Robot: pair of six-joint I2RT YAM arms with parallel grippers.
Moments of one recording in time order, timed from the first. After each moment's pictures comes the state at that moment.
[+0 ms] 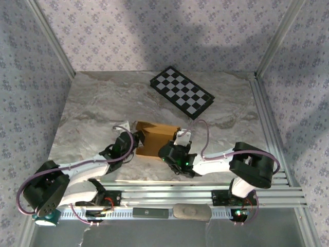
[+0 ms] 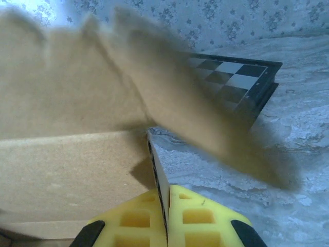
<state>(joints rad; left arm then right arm) -0.75 1.17 0.33 0.32 -0.31 -0.88 1.19 1.59 0.65 0.31 1.21 0.80</state>
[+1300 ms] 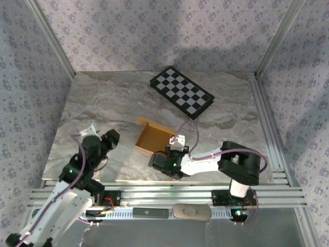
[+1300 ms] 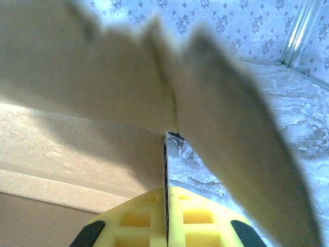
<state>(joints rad) -0.41 0.55 0.53 -0.46 -0.14 -0.96 1.27 1.72 0.82 -0.19 1.38 1.07</state>
